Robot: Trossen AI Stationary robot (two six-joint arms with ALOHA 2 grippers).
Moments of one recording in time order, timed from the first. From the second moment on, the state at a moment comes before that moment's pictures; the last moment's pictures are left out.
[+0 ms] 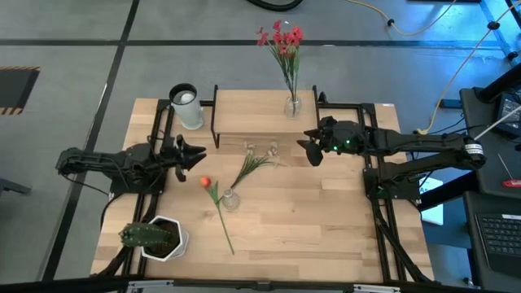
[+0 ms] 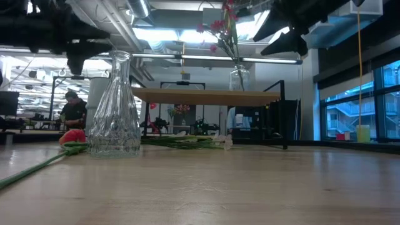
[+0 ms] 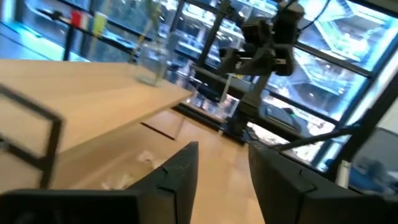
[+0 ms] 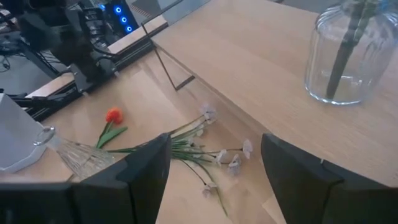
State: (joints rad) left arm -0.03 0.15 0.10 0.12 -0.30 -0.41; right arm -0.11 1.04 0.84 -0.29 0.29 0.49
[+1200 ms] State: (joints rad) left arm 0.07 1.61 1.17 -0.60 -0.02 -0.64; right arm -0.11 0.92 0.84 -0.59 0.18 0.35
